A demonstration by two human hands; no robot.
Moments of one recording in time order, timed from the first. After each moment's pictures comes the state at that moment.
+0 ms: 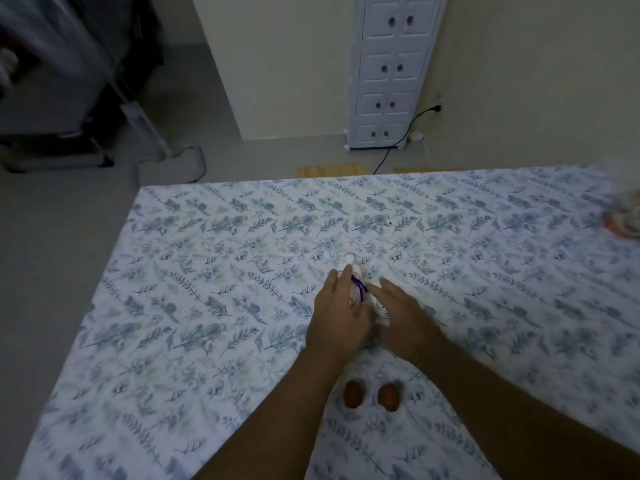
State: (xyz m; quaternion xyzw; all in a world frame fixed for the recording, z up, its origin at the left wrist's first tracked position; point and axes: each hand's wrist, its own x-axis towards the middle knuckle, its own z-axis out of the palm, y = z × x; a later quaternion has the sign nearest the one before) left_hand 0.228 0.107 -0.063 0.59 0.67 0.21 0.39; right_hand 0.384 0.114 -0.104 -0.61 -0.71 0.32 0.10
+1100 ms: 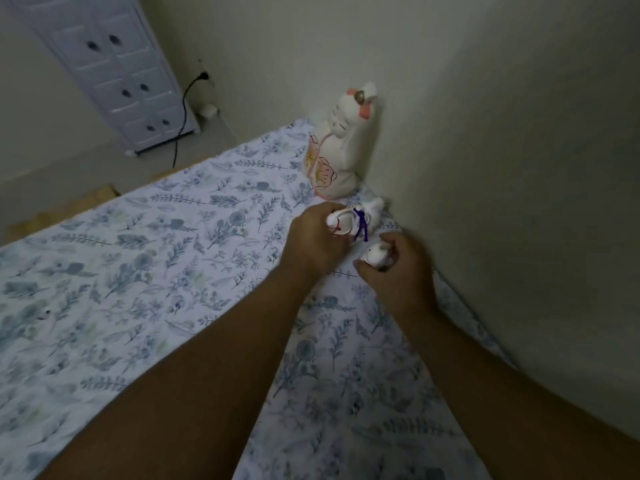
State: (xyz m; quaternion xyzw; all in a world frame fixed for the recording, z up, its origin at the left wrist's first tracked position) left_hand 0.734 0.242 -0.086 0.79 0.43 0.21 0.37; right_hand 0.850 0.125 -0.135 -0.82 -0.36 0.19 0.41
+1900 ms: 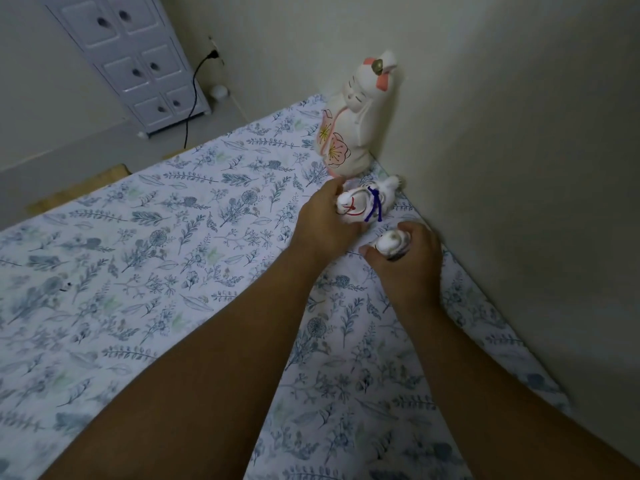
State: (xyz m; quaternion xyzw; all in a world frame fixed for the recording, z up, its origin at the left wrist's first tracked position) left_hand 0.722 0.233 -0.079 0.75 0.44 0.20 0.44; right_hand 0.826 0.117 -0.133 -0.85 -0.30 0.14 0.42
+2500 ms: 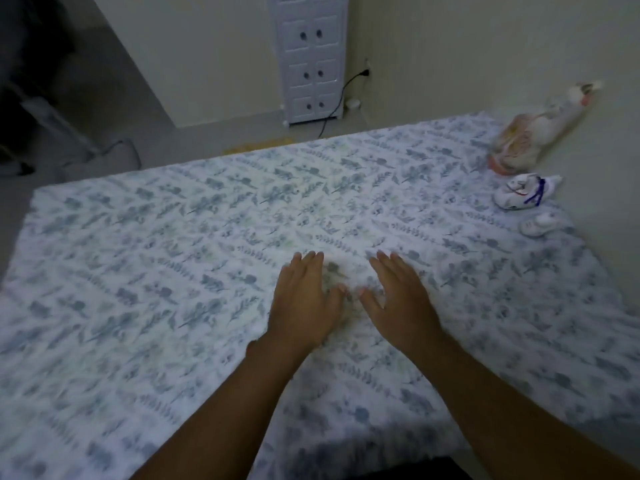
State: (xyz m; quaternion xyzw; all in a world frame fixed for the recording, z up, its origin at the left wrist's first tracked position) left_hand 0.337 0.053 -0.027 0.71 0.63 0.12 0.30; right_hand 0.518 0.029 -0.071 -0.69 -0.65 0.24 0.21
